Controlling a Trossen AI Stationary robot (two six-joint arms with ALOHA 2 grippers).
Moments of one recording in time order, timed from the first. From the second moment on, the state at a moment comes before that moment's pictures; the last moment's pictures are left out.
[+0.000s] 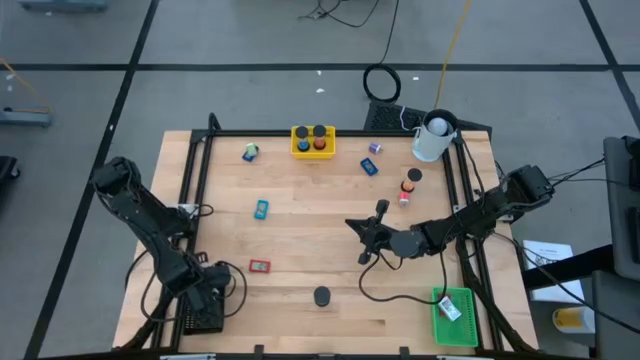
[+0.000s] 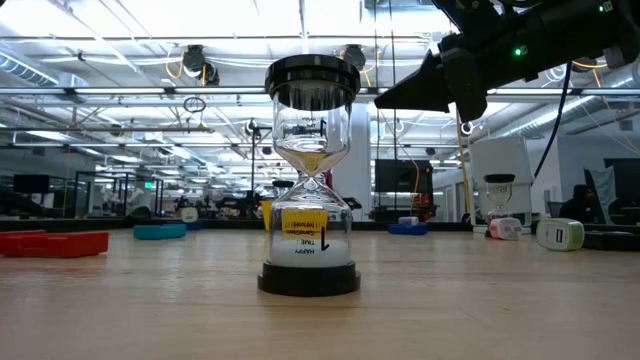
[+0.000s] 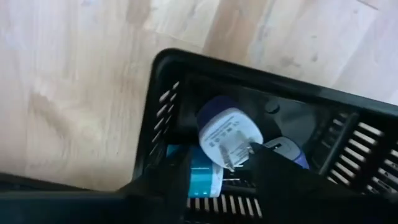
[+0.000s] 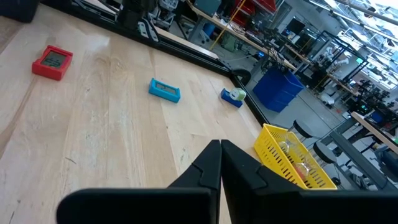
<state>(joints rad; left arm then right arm) -0.95 1.39 0.78 -0.89 0.13 -1.29 0.37 1.52 0.59 0.66 0.81 -0.30</state>
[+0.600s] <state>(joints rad) -0.97 1.39 0.92 -0.89 0.13 -1.19 0.37 1.52 0.59 0.66 0.81 -0.30</state>
